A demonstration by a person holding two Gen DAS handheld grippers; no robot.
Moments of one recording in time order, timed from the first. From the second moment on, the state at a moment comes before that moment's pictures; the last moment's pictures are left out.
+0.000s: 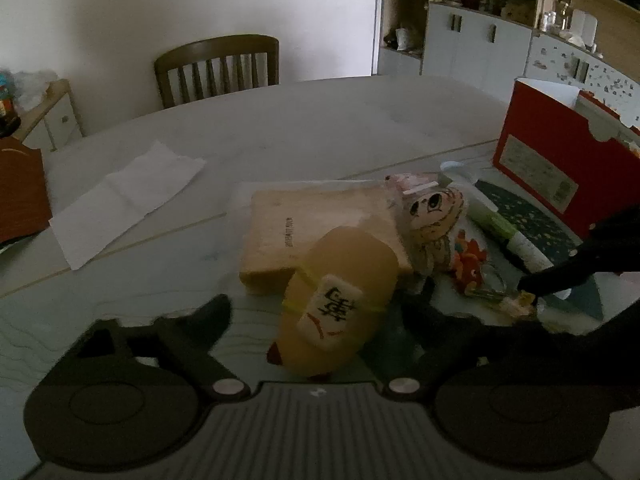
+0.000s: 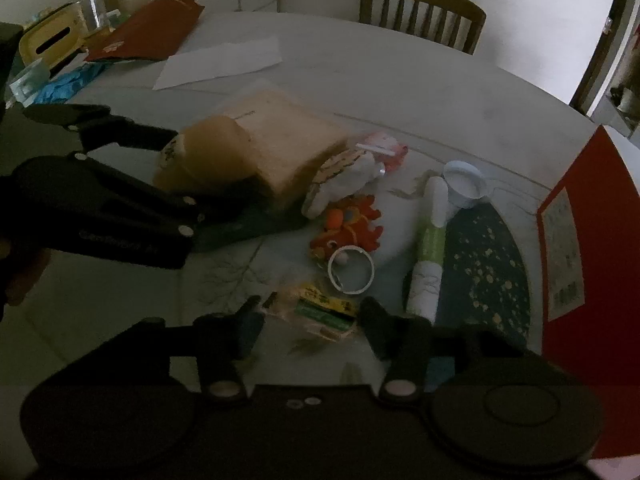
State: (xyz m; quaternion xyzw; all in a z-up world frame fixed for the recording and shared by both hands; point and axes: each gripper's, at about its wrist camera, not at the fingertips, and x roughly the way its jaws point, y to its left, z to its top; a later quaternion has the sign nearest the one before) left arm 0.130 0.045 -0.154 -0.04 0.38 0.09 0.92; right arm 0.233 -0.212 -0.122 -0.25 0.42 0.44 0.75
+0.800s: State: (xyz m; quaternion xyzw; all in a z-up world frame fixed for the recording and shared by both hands) left arm 0.100 0.004 -0.112 -0.07 0.39 0.06 0.92; right arm 0.218 -0.276 -0.068 -0.17 0.41 0.44 0.78
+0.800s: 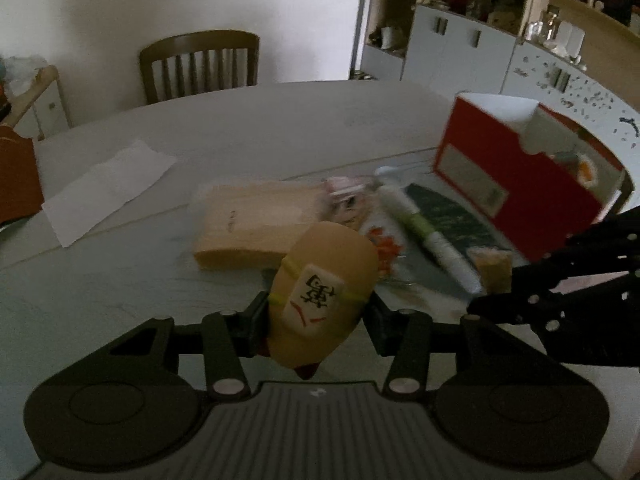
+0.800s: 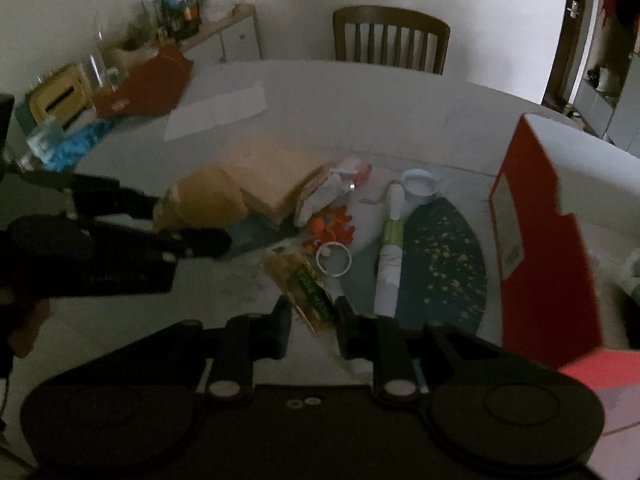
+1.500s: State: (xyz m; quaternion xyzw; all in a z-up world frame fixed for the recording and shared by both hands) left arm 0.115 -0.089 -0.045 -0.08 0.36 0.02 0.93; right arm 0.251 -0.372 -0.014 -0.10 0.38 0.42 0.81
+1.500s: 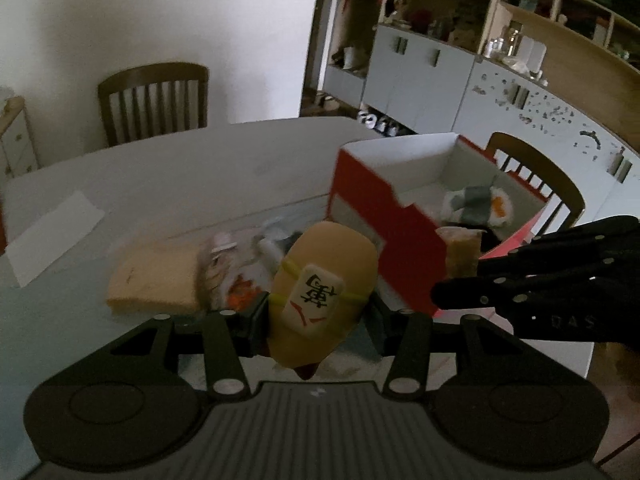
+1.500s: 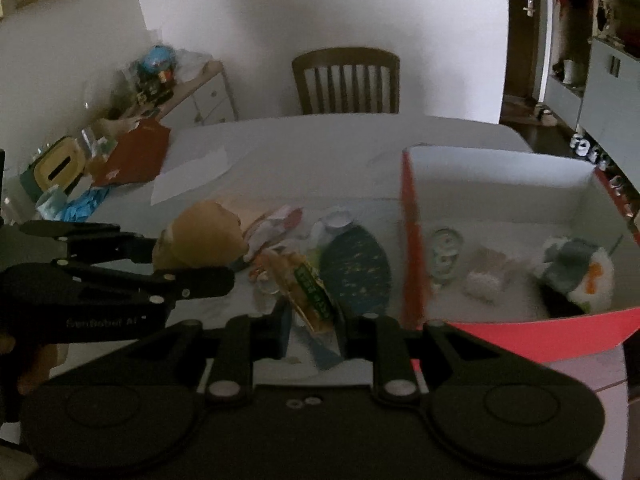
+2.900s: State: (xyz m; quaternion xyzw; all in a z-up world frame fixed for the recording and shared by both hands) left arm 0.328 -0.224 -0.054 -0.03 0.42 0.01 0.91; right arm 0.419 -0.461 -0.048 -0.09 0.44 0.39 0.81
